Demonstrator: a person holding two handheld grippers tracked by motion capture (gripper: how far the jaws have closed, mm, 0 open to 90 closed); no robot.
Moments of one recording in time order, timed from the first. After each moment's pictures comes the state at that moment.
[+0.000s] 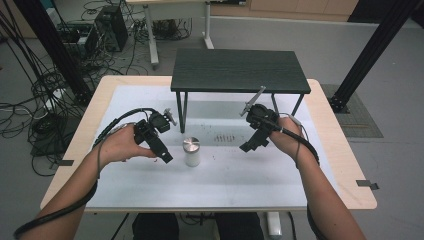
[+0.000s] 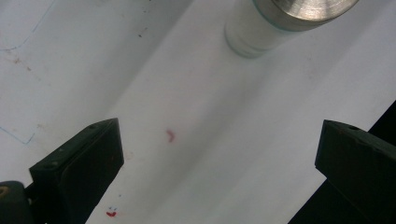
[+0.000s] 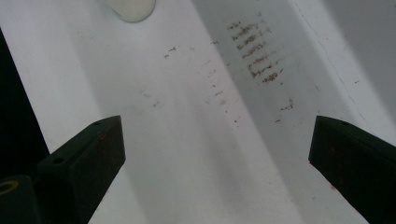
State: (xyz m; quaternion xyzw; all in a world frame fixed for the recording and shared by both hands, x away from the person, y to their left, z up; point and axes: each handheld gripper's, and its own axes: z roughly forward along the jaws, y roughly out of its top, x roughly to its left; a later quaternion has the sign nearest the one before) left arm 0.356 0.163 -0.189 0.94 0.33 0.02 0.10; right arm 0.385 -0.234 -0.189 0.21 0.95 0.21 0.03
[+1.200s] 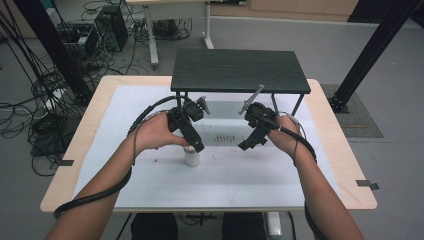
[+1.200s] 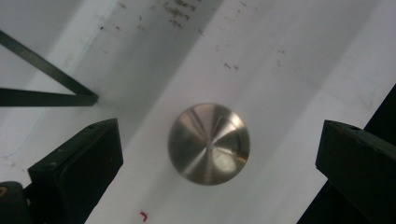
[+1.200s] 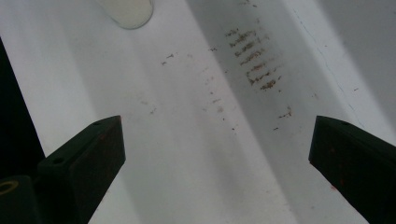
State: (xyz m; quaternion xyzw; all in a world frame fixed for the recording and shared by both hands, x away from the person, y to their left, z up) left arm 0.370 0.079 -0.165 0.95 0.29 0.03 0.12; right arm 0.392 -0.233 -0.192 0.21 0.95 0.21 0.02
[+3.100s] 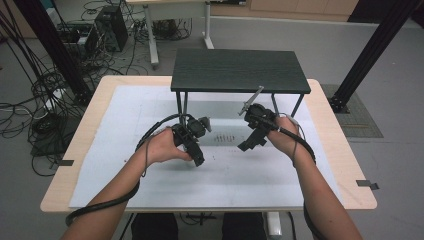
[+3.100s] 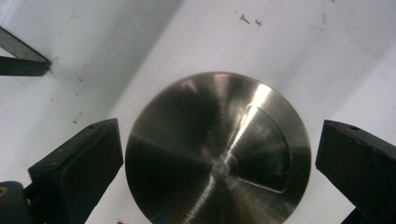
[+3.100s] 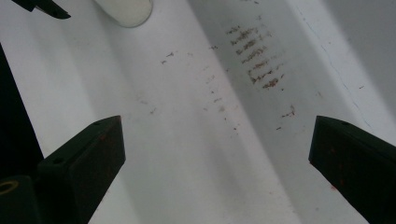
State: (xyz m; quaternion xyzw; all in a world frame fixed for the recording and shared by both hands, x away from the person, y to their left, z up) left arm 0.377 0.067 -0.222 0.95 0.31 0.01 0.07; right arm 0.393 -0.233 -0.196 0.21 0.95 0.21 0.02
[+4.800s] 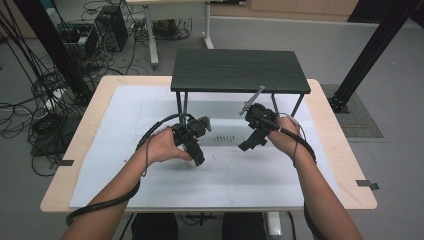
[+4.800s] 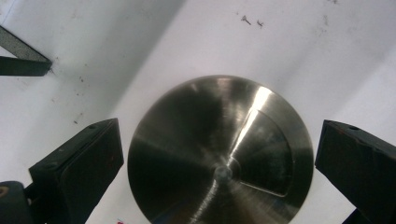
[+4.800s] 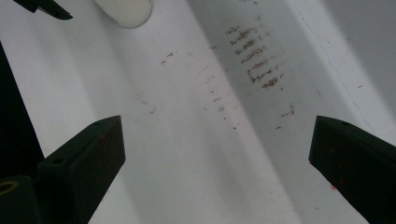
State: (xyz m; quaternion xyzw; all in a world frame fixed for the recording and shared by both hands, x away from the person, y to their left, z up) left arm 0.378 0.066 -0.223 0.95 0.31 0.01 0.07; right arm 0.393 -0.235 -0.196 0.22 0.95 0.21 0.02
